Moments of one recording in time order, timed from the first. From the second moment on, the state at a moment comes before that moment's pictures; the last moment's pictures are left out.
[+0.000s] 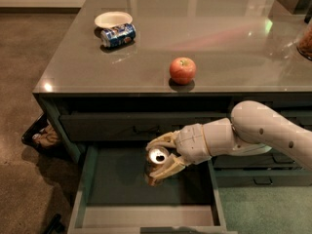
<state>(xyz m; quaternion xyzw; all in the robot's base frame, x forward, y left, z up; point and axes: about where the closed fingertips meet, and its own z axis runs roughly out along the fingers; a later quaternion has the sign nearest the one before) 0.442 -0.005 0.732 -0.67 0.53 0.30 0.42</state>
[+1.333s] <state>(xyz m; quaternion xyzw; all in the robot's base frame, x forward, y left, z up) 0.460 0.029 0.632 -0.71 0.47 0.15 0.50</state>
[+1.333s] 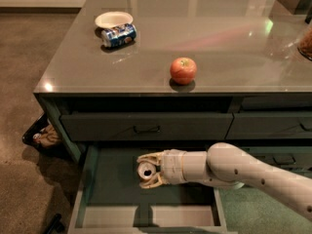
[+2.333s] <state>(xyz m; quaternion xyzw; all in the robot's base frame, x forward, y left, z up) 0.486 0.028 0.597 -0.69 0.50 0.13 0.51</state>
